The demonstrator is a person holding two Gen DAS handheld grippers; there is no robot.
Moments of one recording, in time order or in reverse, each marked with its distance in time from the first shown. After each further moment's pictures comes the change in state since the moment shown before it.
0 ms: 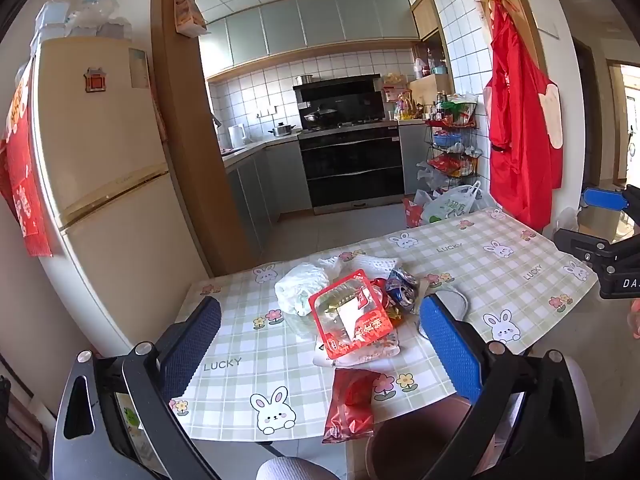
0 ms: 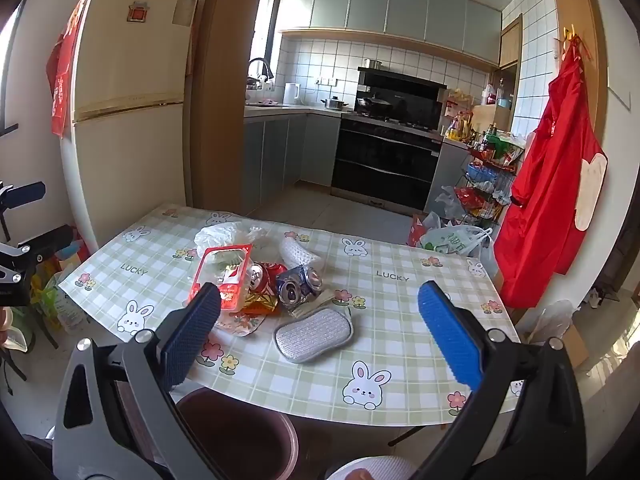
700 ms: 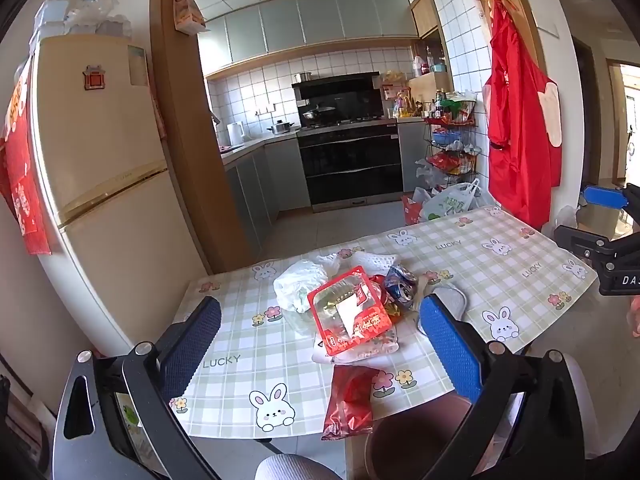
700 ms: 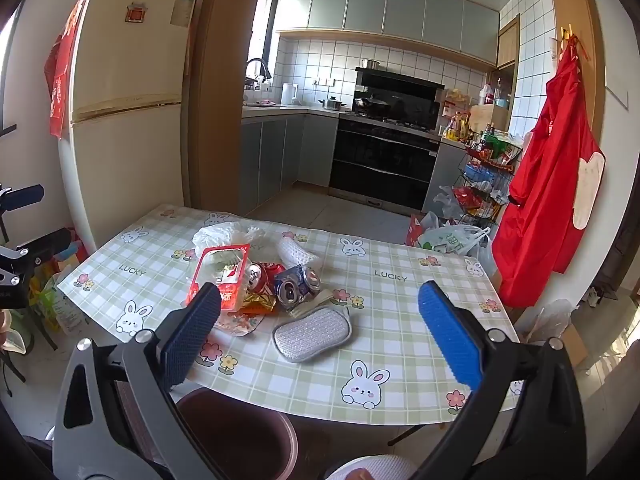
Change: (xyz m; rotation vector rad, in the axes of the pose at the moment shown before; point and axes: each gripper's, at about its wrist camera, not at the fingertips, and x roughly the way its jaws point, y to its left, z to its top) left arm -0.001 -0.005 -0.008 0.002 0.008 -0.008; right arm -0.001 0.000 0.000 0.005 -0.002 -0.001
